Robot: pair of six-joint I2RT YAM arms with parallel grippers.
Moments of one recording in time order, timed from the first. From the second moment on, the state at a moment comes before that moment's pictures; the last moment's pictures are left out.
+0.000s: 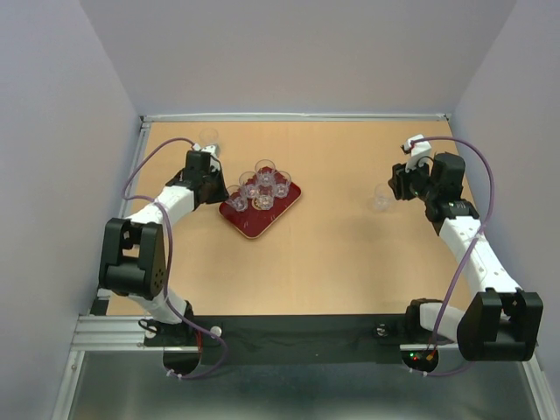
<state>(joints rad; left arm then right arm) -0.18 1.57 0.98 -0.23 0.12 -0.32 -0.03 1.15 0.85 -0.16 -0.35 -0.27</state>
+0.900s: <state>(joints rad) -0.19 1.64 1.04 -0.25 0.06 -0.30 -0.03 1.15 0.85 -0.16 -0.35 -0.28</state>
